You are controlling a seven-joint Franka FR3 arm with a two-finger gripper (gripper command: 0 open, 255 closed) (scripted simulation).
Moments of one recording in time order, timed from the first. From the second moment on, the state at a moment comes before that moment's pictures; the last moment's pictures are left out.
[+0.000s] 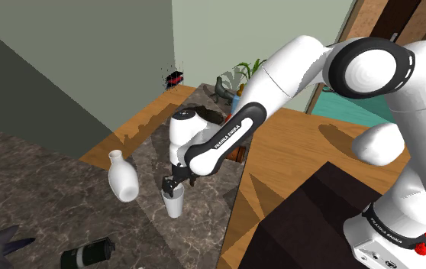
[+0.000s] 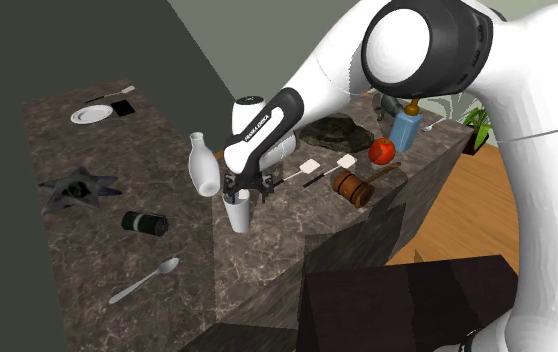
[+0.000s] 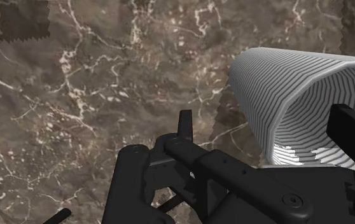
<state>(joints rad) 0.33 0.80 0.28 -1.78 -0.19 2.55 0.71</state>
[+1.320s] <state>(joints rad) 0.32 0.75 0.29 -1.80 -0.18 2.52 0.71</state>
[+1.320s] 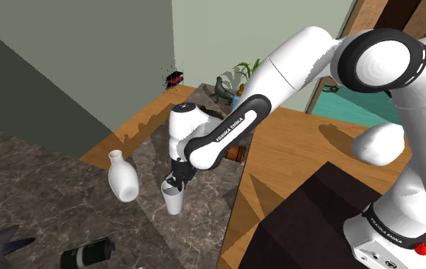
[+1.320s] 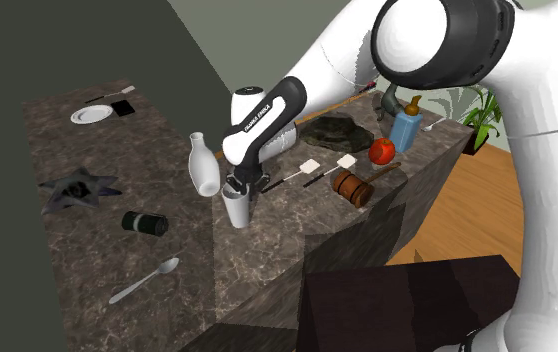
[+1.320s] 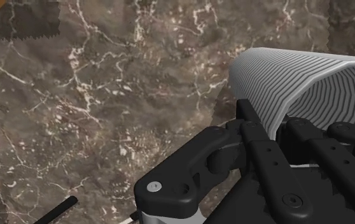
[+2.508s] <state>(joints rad) 0.28 0.56 0.35 -1.82 -0.13 2.36 0.69</state>
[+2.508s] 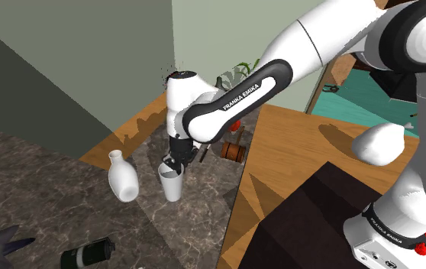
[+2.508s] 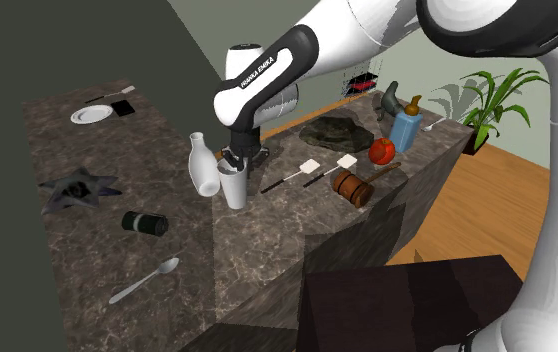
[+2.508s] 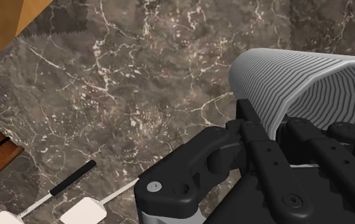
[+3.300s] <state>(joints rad) 0.26 0.46 0.37 -1.80 -0.09 2.24 0.67</state>
